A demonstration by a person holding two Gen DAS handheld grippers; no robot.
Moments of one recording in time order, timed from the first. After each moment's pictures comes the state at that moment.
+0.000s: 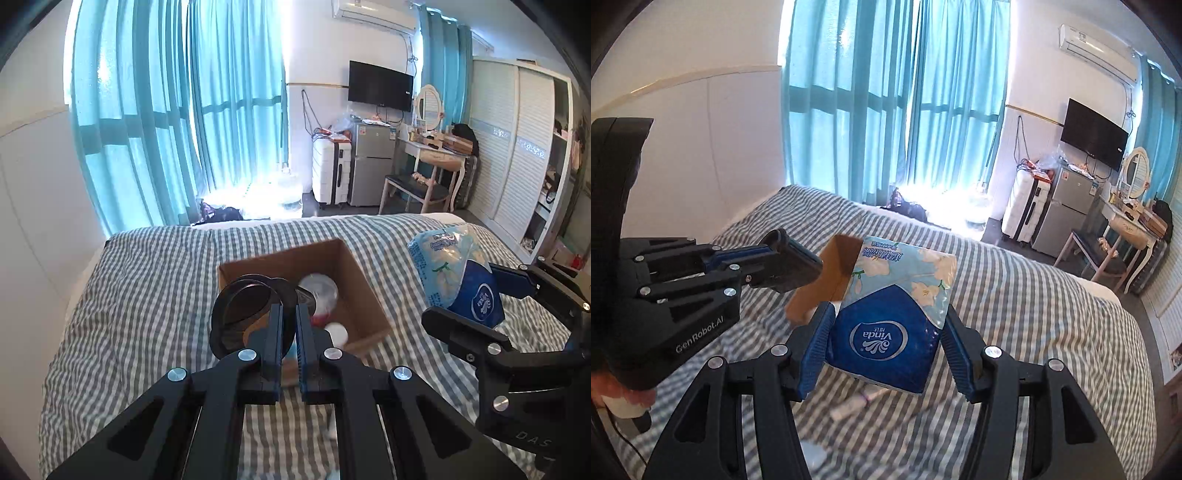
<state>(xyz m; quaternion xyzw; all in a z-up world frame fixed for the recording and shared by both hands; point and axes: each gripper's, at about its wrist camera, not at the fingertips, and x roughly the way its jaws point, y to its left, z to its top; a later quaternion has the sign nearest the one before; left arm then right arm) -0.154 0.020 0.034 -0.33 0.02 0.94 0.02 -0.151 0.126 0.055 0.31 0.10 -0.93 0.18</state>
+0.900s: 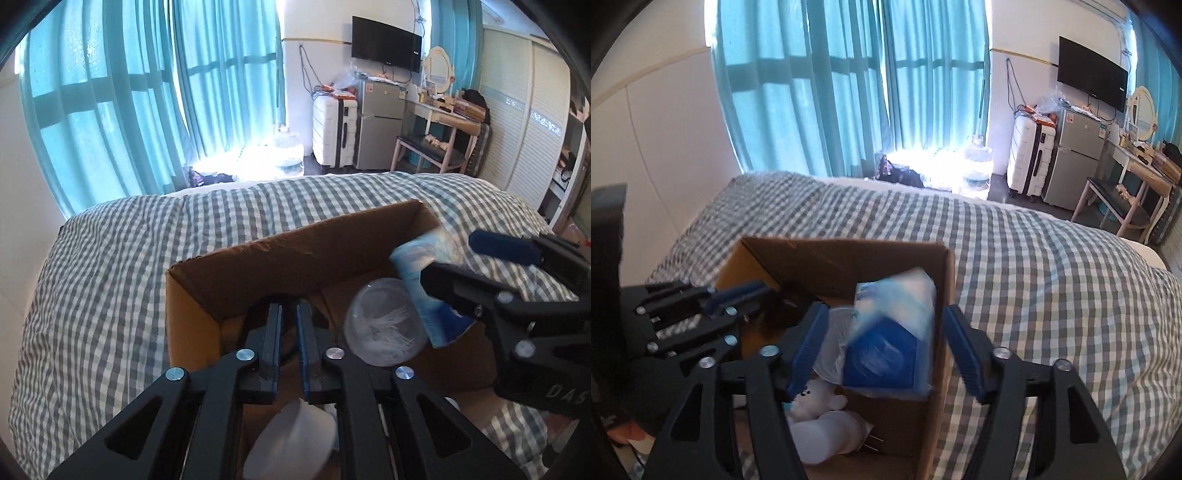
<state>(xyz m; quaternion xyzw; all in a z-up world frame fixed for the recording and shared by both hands) -0.301 0.004 -0.093 -0.40 0.03 0.92 0.03 -0.328 0.137 -0.058 0.37 0.03 -0.92 0.16</state>
